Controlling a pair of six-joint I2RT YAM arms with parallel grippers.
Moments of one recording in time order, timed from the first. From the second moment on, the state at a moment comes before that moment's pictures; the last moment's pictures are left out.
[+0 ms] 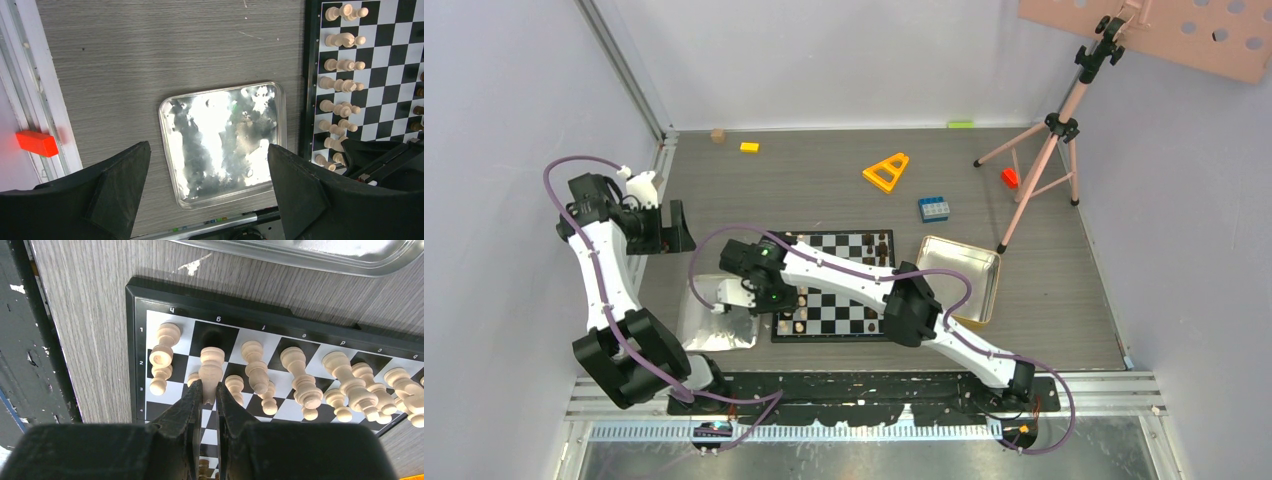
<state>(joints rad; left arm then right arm) 0.52 1.34 1.27 -1.05 0.48 0.42 1.22 2.54 2.52 -1.36 -0.06 -0.57</state>
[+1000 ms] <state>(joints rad) 0.52 1.34 1.26 -1.05 0.49 0.42 1.24 2.56 2.53 -1.37 -0.04 -0.60</state>
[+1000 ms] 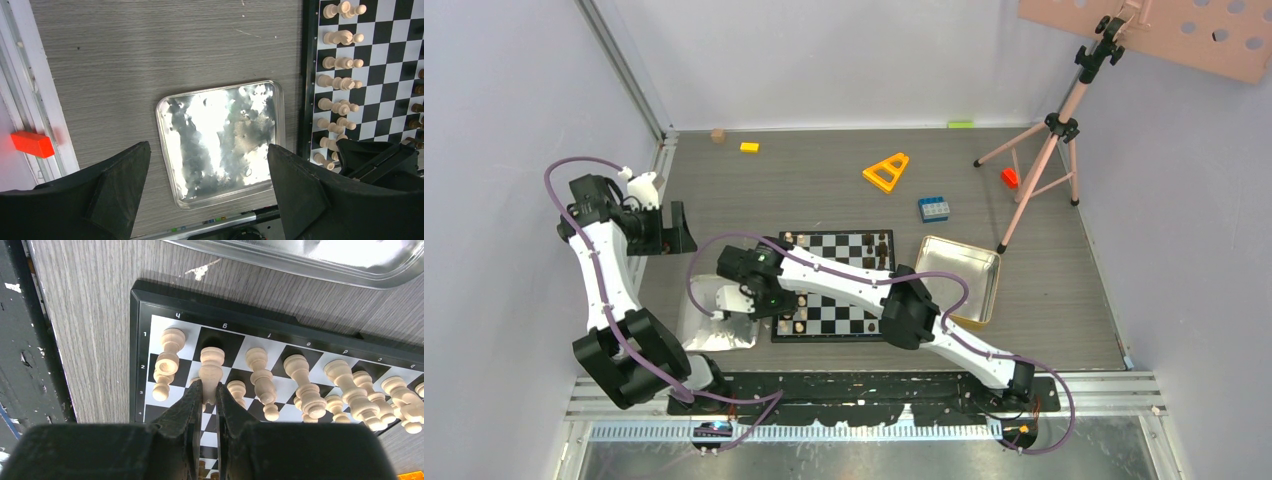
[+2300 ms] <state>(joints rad) 0.52 1.32 1.26 -1.06 0.49 0.44 1.24 2.56 2.55 -1.36 -0.03 -0.59</state>
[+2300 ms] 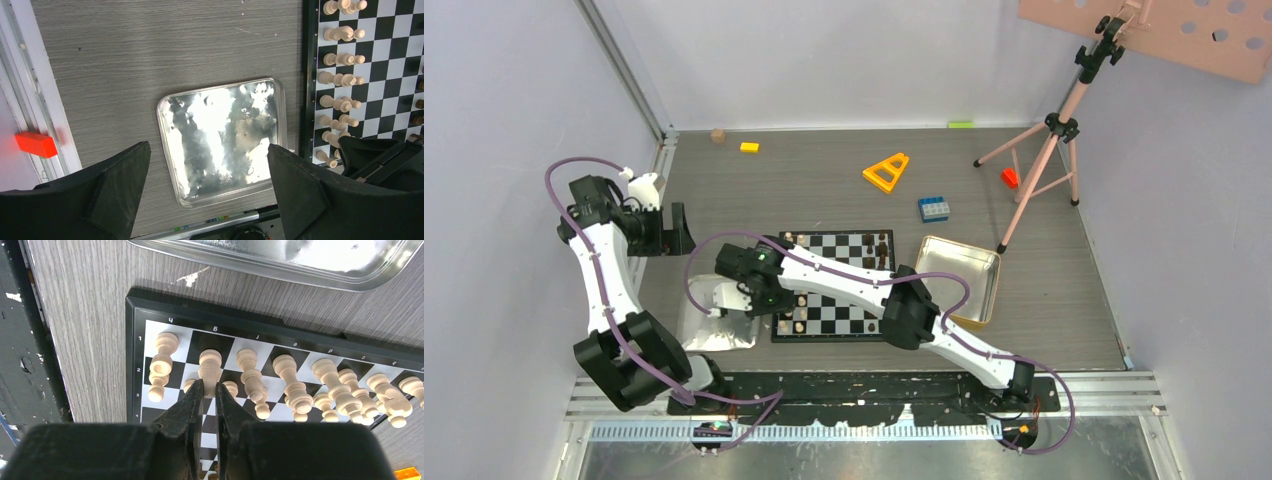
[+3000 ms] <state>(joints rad) 0.52 1.32 1.26 -1.06 0.49 0.44 1.23 2.55 2.55 -1.32 -0.06 -0.55</state>
